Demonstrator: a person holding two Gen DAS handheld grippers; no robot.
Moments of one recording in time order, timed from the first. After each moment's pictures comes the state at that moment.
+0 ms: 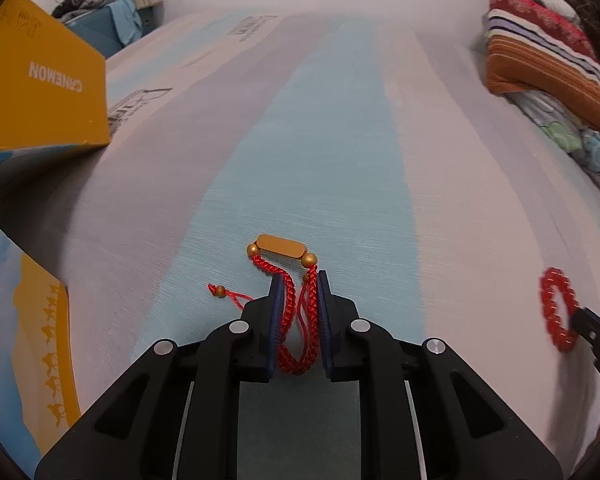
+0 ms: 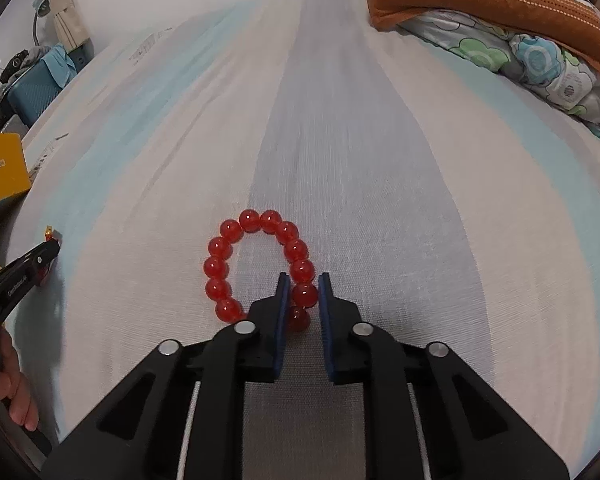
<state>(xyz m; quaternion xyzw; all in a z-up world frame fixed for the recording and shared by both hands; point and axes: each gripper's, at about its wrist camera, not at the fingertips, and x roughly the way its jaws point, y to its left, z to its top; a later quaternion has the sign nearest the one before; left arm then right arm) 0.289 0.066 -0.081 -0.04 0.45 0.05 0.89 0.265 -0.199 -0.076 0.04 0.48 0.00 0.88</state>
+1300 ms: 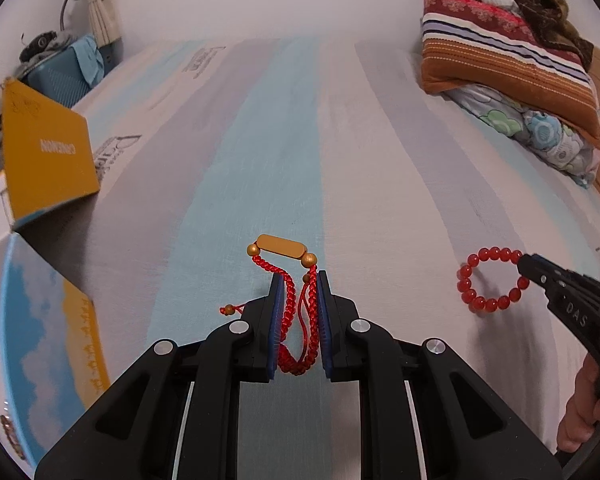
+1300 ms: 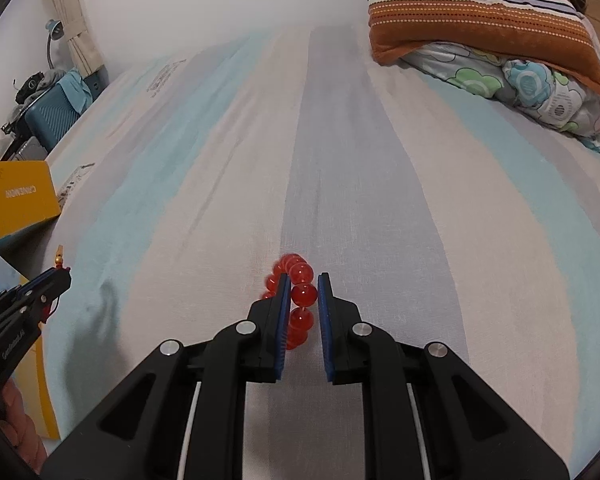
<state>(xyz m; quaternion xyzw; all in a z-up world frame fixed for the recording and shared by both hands) 0.241 0.034 -0.014 0.00 0.43 -0.02 0.90 0.244 -0.191 -0.020 0.05 0.44 0.01 0.90</state>
